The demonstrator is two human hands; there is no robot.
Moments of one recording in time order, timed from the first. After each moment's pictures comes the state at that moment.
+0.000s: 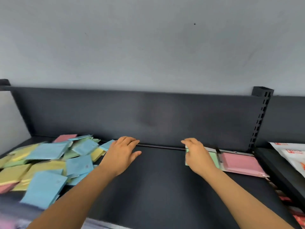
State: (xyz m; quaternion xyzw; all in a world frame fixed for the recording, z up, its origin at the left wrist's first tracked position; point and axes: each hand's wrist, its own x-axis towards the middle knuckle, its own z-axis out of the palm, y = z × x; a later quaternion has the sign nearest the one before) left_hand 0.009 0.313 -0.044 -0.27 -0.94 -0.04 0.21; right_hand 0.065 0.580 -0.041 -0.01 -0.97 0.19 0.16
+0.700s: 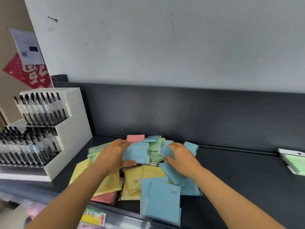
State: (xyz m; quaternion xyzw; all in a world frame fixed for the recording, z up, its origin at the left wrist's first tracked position) left_hand -0.075 -0.018 -0.048 -0.19 -0.98 -0.07 0.07; right_hand -0.040 0.229 -0.056 0.05 -0.98 0.18 0.06
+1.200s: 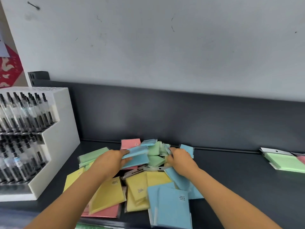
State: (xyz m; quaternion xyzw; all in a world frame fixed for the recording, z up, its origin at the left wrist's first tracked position) left_hand -0.103 -0.035 -0.054 -0.22 -0.97 -0.09 0.06; right_hand -0.057 0.209 -0.057 -0.07 -0.98 0.19 0.05
